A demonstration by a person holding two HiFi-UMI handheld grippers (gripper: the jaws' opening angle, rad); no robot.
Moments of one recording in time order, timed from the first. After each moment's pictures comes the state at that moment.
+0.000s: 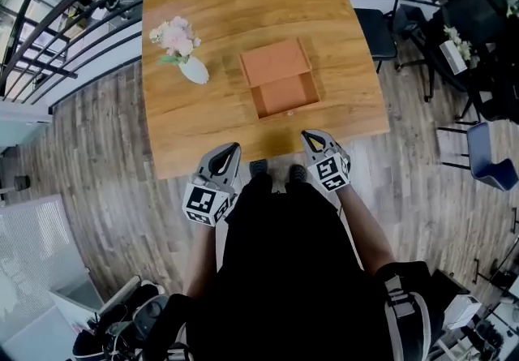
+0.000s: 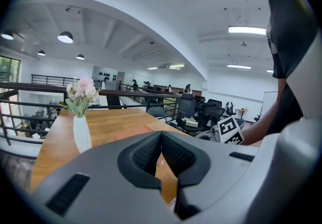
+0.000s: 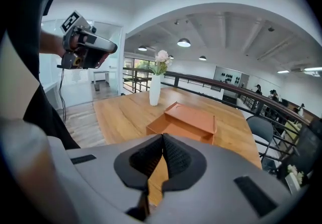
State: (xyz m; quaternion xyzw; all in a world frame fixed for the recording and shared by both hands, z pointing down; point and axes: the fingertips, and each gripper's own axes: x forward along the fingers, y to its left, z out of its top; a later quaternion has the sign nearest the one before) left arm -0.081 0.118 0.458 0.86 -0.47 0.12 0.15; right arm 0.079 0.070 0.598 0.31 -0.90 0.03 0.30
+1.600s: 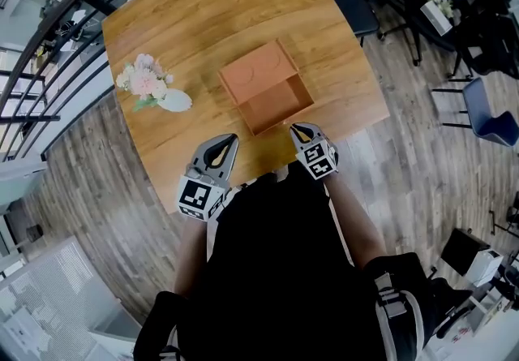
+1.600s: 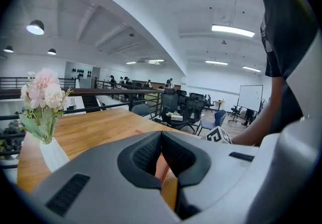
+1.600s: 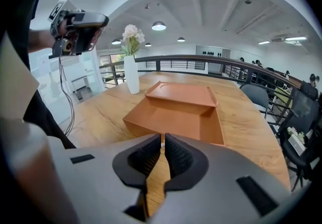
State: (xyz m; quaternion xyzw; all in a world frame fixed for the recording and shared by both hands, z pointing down) left arm -0.078 -0.002 0.473 0.92 -0.35 0.15 0.12; right arm 0.062 -0.007 0.685 0.39 -0.85 0.16 0.32
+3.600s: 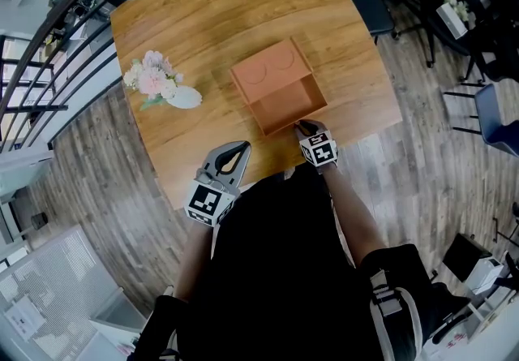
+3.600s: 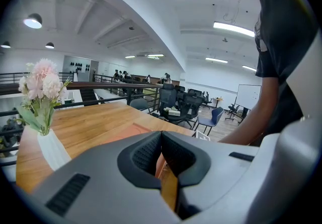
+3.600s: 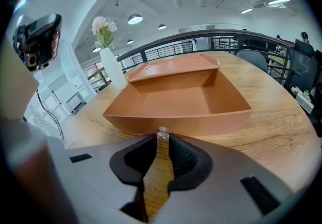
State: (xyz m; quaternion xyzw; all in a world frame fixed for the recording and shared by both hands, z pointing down) left arm -0.079 0.005 0.490 0.92 -0.33 0.17 0.15; right arm 0.052 -0.026 0.758 0.40 -0.81 0.30 0.31
